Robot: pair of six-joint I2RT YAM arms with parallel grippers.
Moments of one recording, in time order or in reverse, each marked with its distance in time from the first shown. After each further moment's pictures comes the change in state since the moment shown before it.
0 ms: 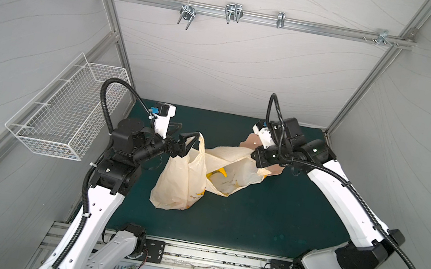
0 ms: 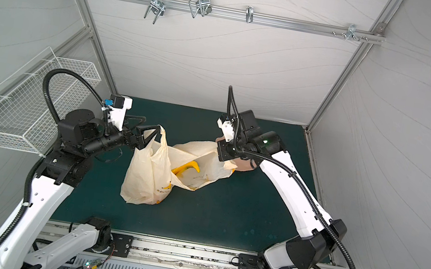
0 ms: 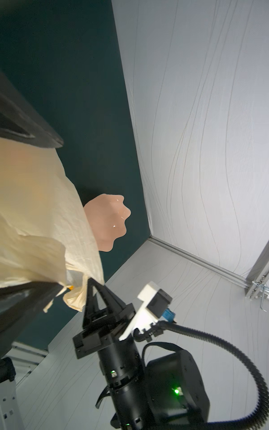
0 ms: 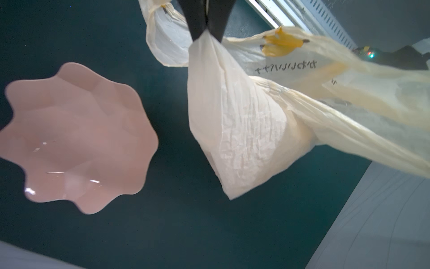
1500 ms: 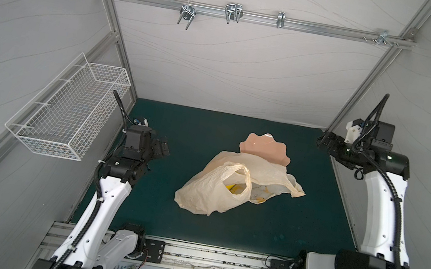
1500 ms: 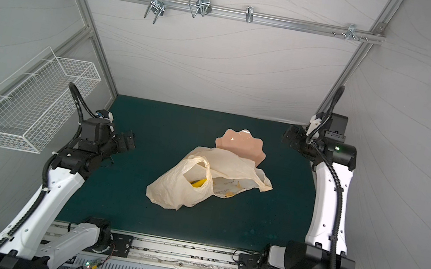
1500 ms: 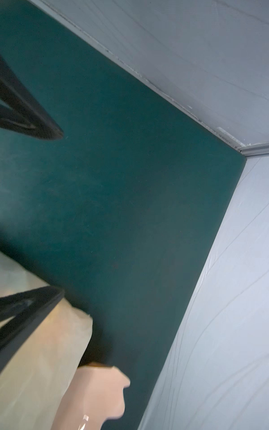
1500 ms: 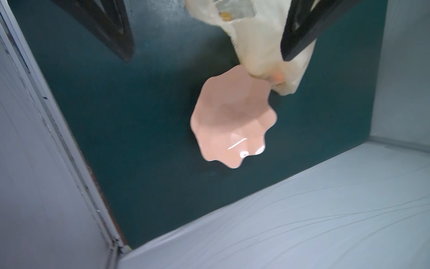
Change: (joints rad) left arm 0.133 0.076 -0.190 -0.175 -0.720 -0.113; right arm -0.807 -0.097 -0.105 0.055 -0.097 0.132
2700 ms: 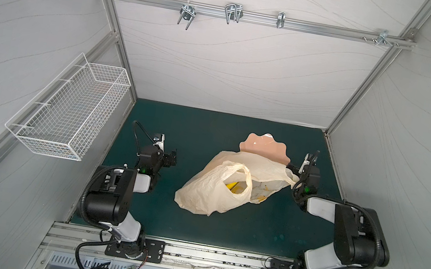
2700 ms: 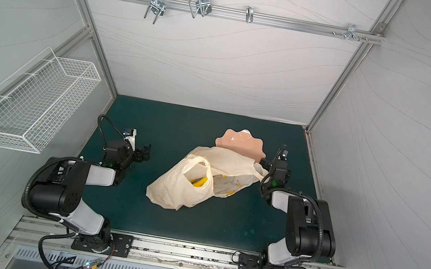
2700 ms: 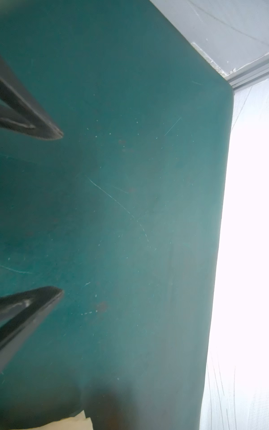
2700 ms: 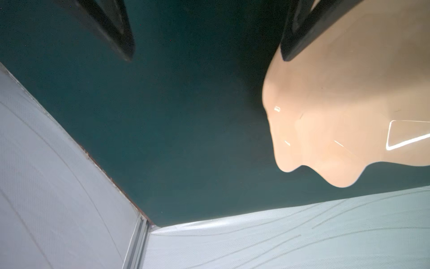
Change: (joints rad) left arm 0.083 0.590 -0.482 1.291 0.256 0.255; right arm 0.286 0.152 -1.072 1.611 0.479 -0.121
